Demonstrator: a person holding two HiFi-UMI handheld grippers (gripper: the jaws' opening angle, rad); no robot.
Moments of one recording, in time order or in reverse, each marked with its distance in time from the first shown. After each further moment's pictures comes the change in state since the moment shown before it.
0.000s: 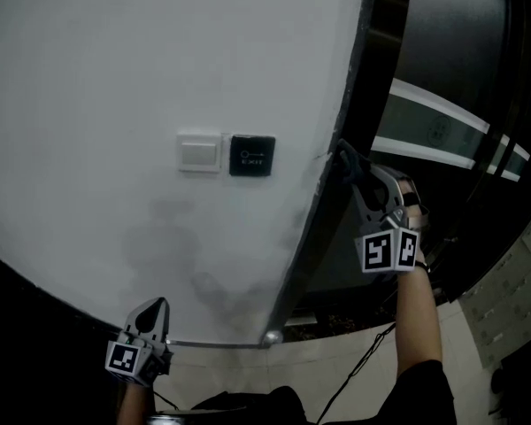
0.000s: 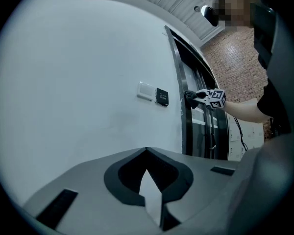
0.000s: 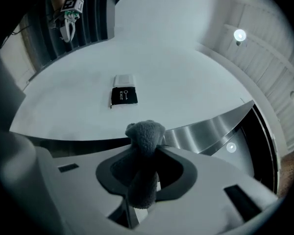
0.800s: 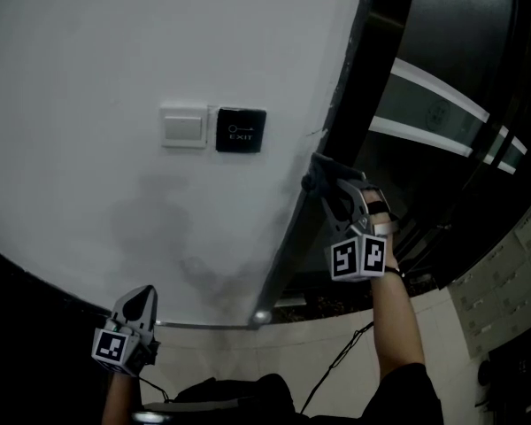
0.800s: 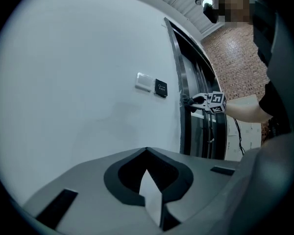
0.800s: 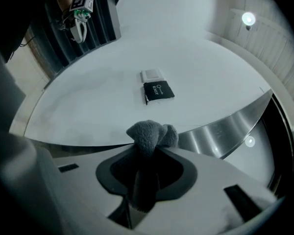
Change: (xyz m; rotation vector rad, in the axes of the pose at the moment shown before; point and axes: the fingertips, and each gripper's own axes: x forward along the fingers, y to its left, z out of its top) left arm 0.001 -0.005 -0.019 0.013 0.086 -0.013; right arm -0.001 0.100 -0.003 0.020 0.040 0.199
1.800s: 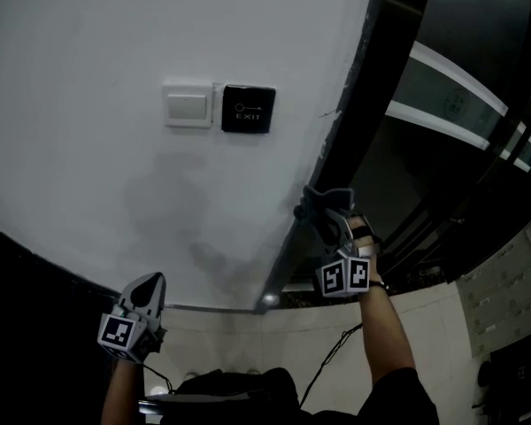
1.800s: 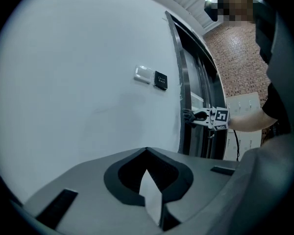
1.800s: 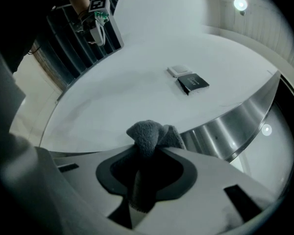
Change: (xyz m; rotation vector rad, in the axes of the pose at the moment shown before) left arm 0.007 -0.009 -0.020 -0.006 0.070 0.007; right arm -0.003 0.131 -0.022 0.088 -0.050 0.160
